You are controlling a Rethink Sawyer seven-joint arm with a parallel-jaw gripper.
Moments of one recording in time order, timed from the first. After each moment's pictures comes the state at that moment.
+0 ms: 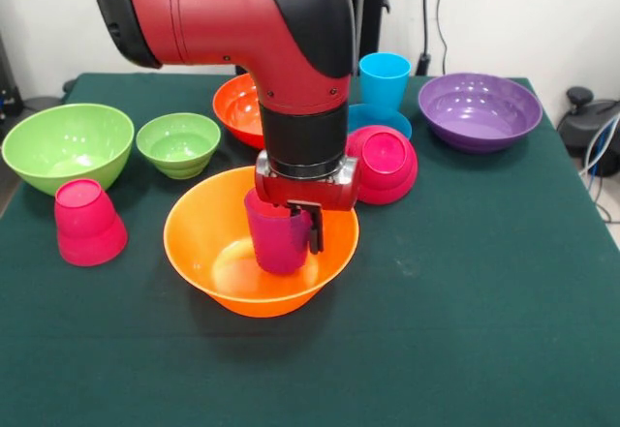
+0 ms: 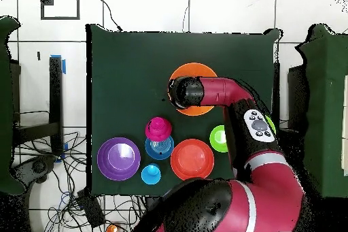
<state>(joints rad) -0.47 -0.41 0.31 1.42 -0.39 0.55 1.99</state>
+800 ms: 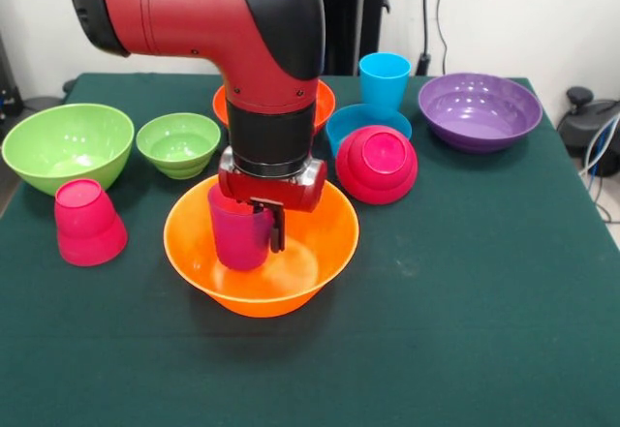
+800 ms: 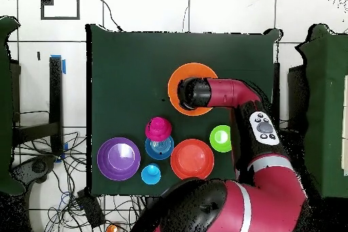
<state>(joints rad) -0.46 -0.41 0.24 1.39 -0.39 0.55 1.99</state>
